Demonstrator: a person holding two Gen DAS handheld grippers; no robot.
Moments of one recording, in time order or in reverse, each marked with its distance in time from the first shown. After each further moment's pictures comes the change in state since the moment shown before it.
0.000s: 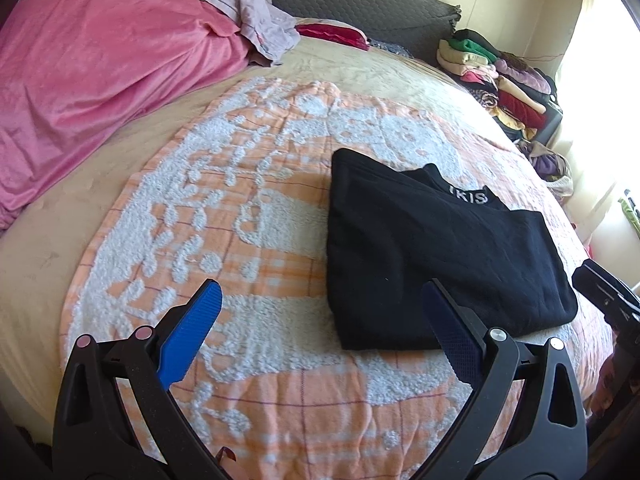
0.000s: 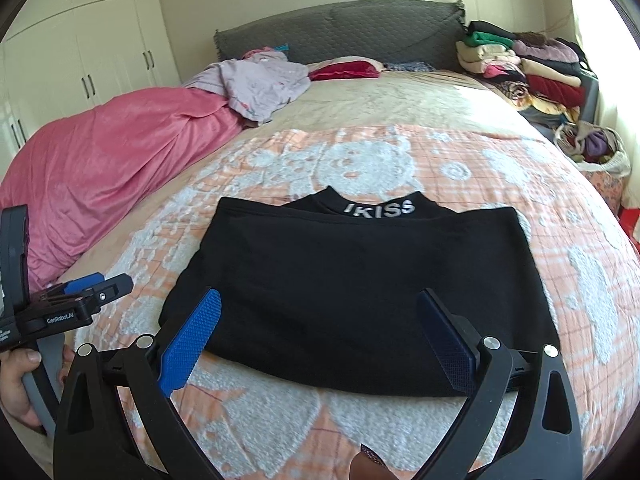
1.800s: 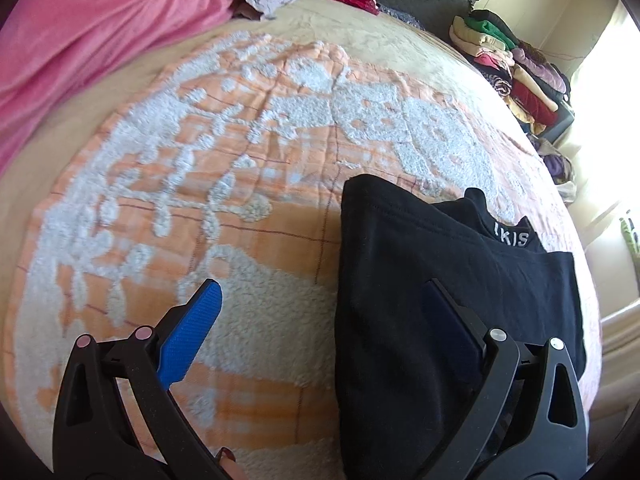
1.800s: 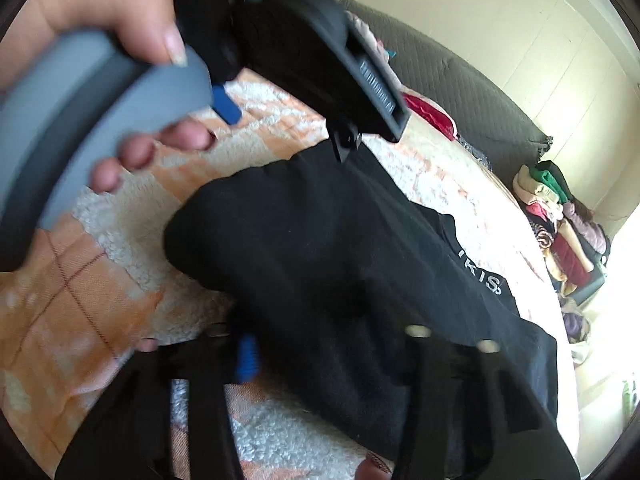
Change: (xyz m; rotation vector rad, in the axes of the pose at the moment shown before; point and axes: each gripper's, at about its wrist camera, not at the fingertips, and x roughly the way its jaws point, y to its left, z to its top) left arm 0.129 0.012 0.070 -0.079 0.168 -0.088; right arm 0.115 0.123 -0.062 -0.617 -0.027 -0.143
